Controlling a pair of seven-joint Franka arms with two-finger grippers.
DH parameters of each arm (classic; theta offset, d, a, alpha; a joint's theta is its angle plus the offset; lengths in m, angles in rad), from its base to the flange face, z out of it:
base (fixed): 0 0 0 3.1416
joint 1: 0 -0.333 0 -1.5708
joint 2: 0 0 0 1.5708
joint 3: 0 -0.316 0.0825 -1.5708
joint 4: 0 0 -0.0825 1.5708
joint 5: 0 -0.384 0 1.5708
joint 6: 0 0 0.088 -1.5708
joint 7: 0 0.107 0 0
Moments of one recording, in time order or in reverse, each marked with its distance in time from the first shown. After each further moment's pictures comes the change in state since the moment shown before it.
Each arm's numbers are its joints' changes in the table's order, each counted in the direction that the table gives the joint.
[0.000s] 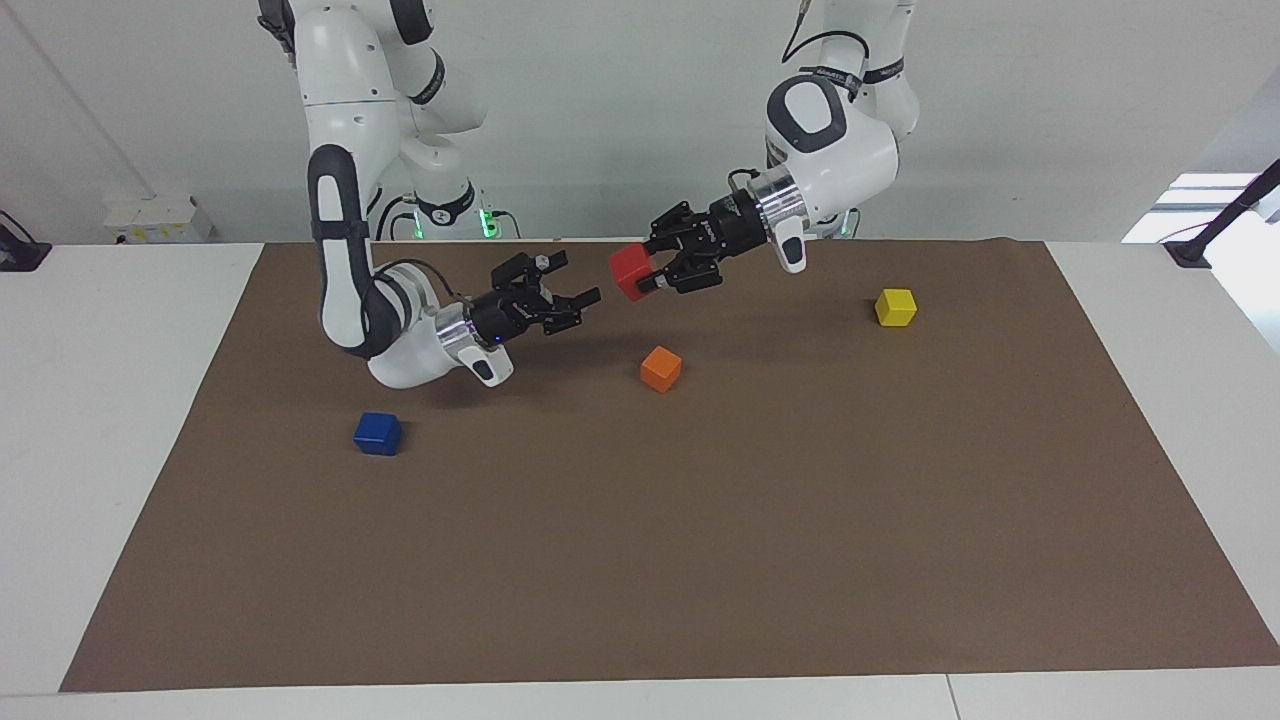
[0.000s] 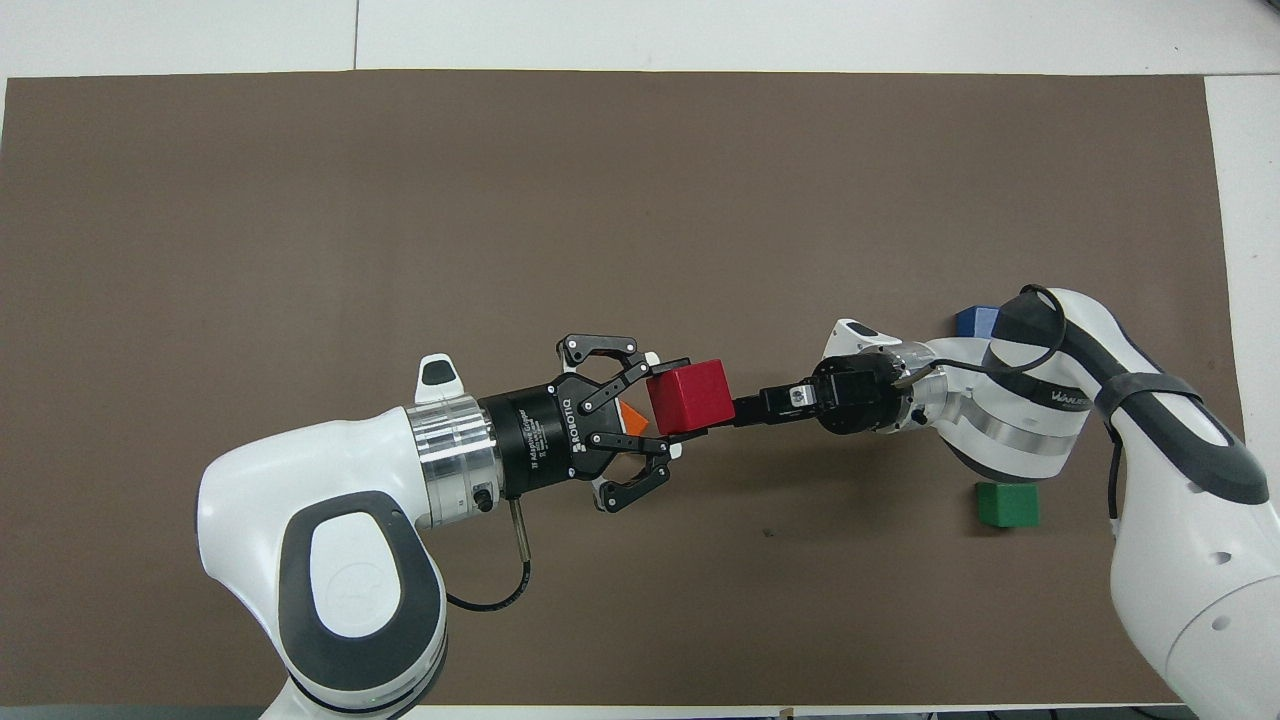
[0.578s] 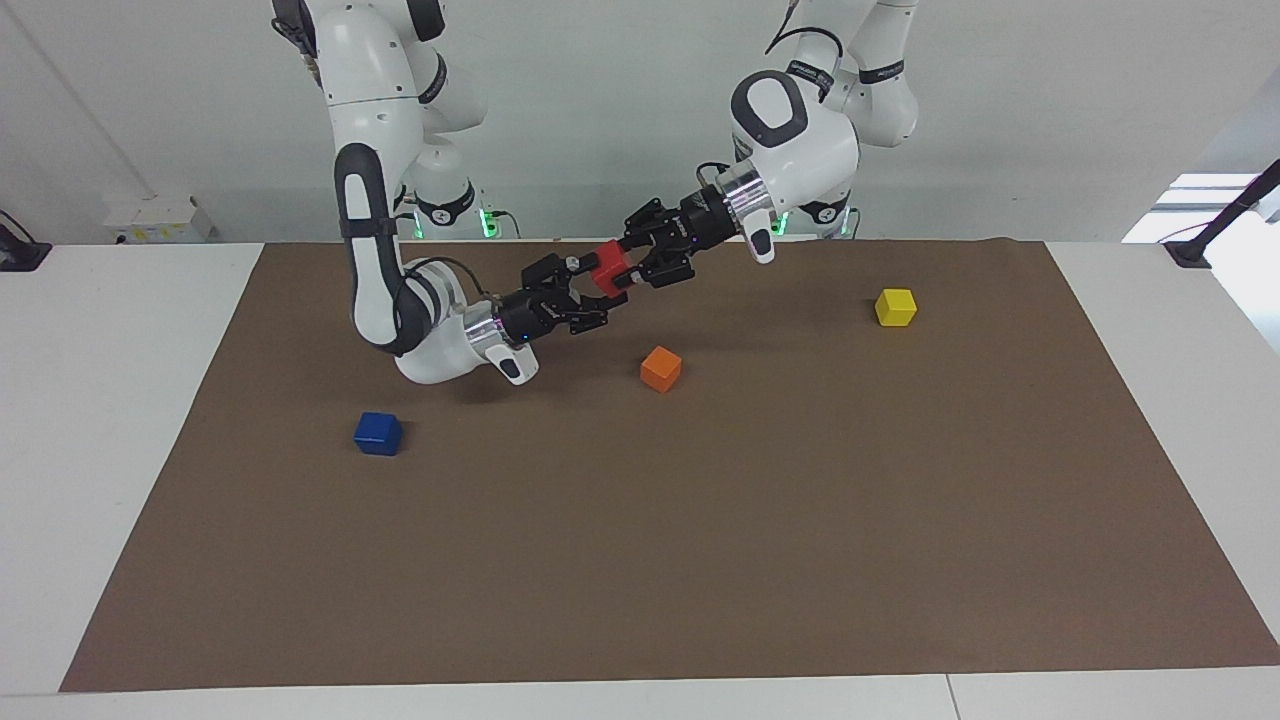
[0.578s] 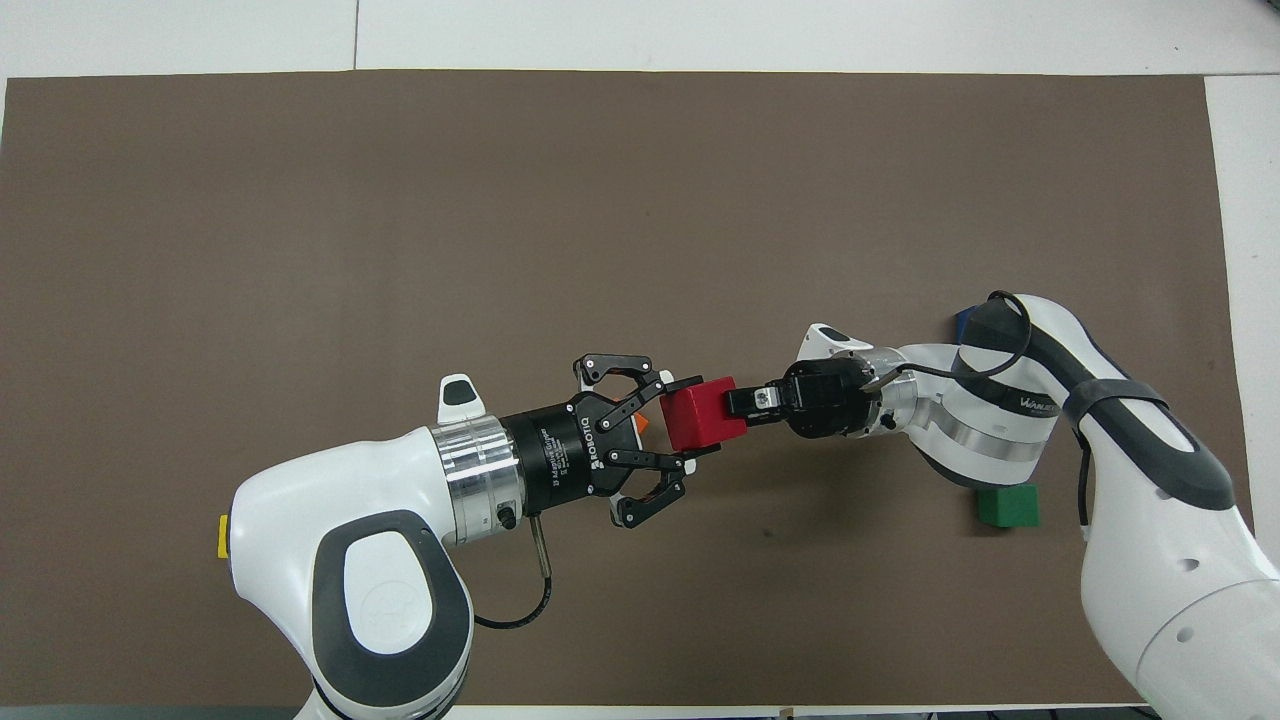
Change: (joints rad) left arm 0.037 -0.004 -0.002 -0.016 0.025 -0.040 0.007; right arm -0.050 0.001 0.000 -0.003 -0.058 -0.034 0.000
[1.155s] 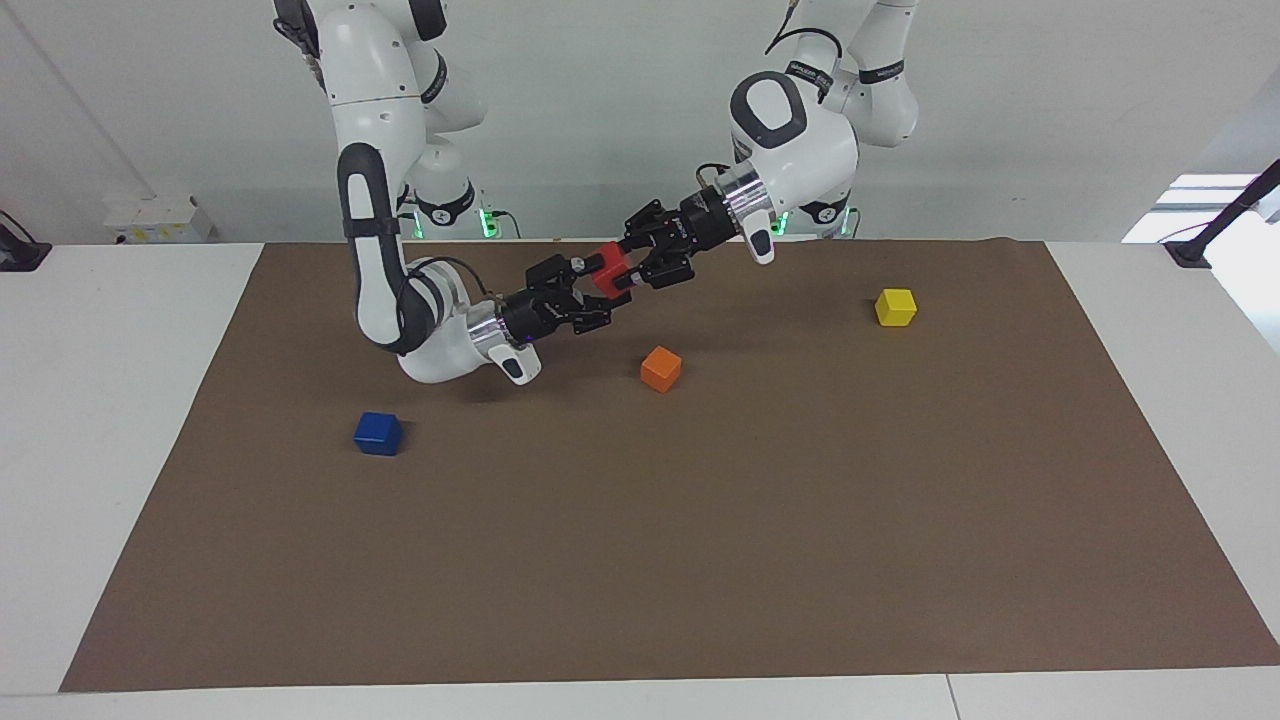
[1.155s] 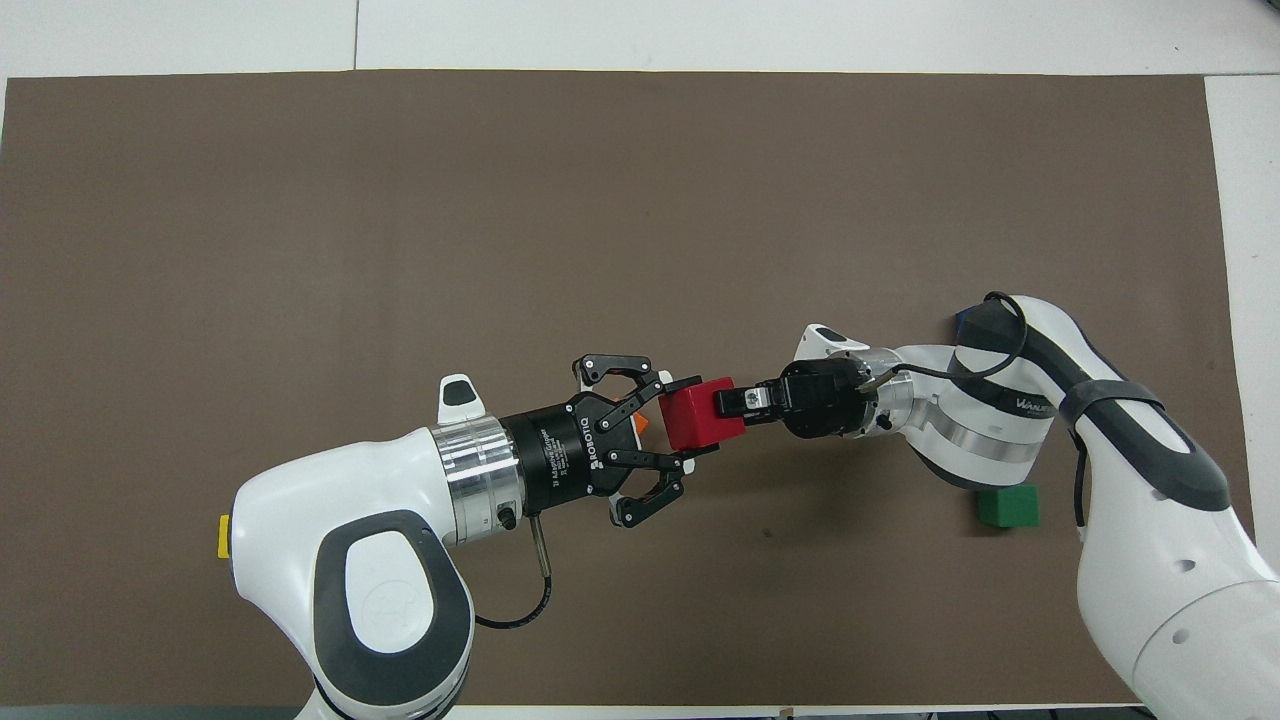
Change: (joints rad) left arm 0.000 -0.001 -0.001 -0.003 0.001 -0.004 0.013; right arm -0.005 0.000 0.000 -0.001 -0.003 -0.008 0.000
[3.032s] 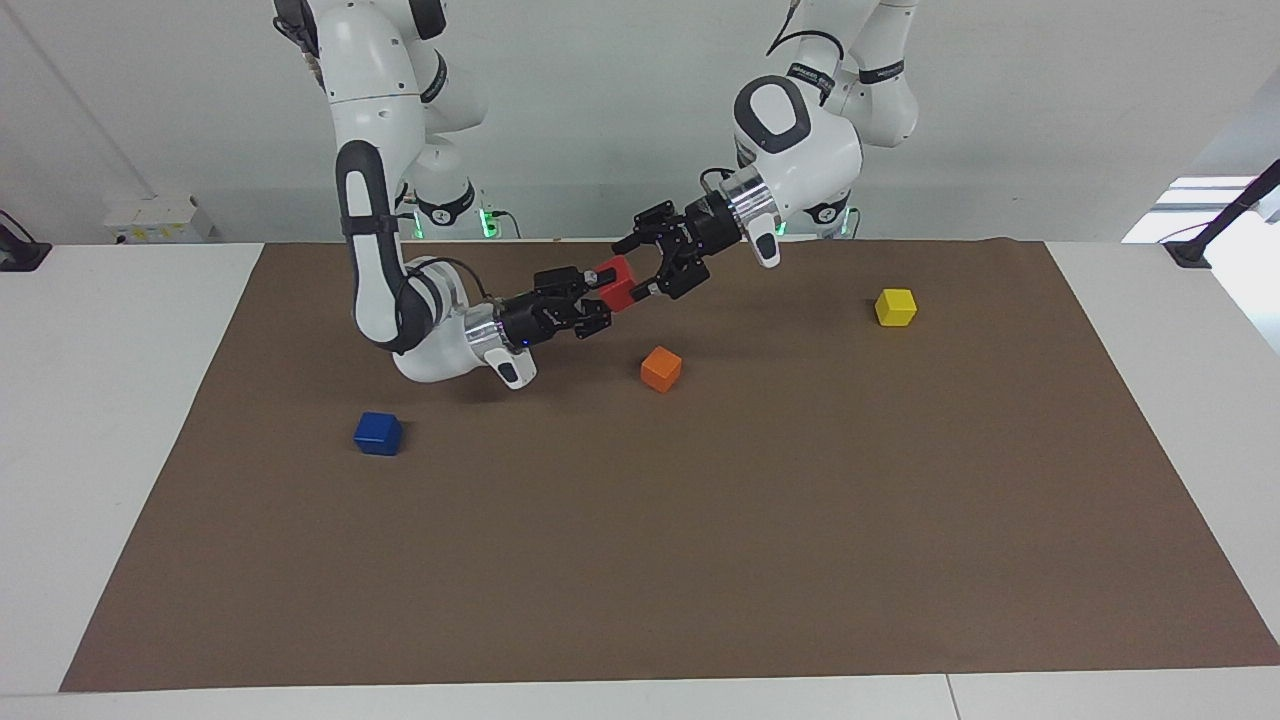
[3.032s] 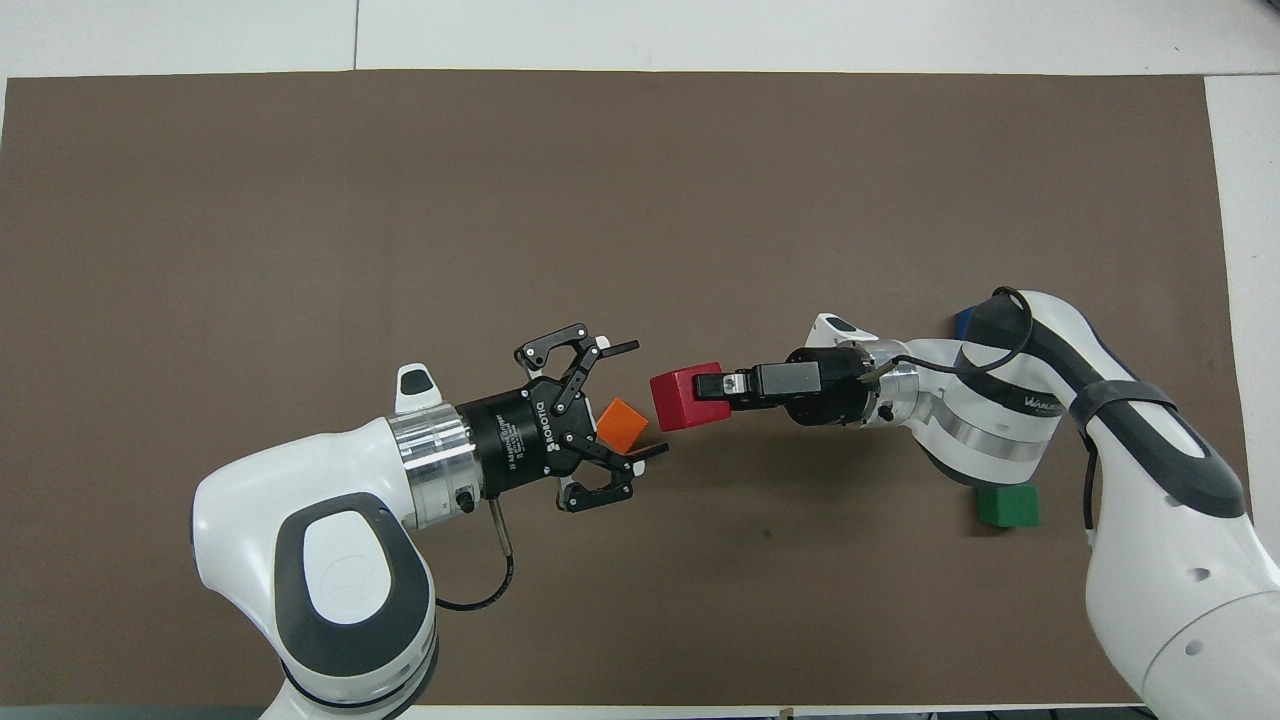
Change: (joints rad) left arm -0.078 0.033 -0.019 -0.088 0.007 0.035 0.129; right arm -0.001 0.022 0.001 0.011 -0.005 -0.112 0.000
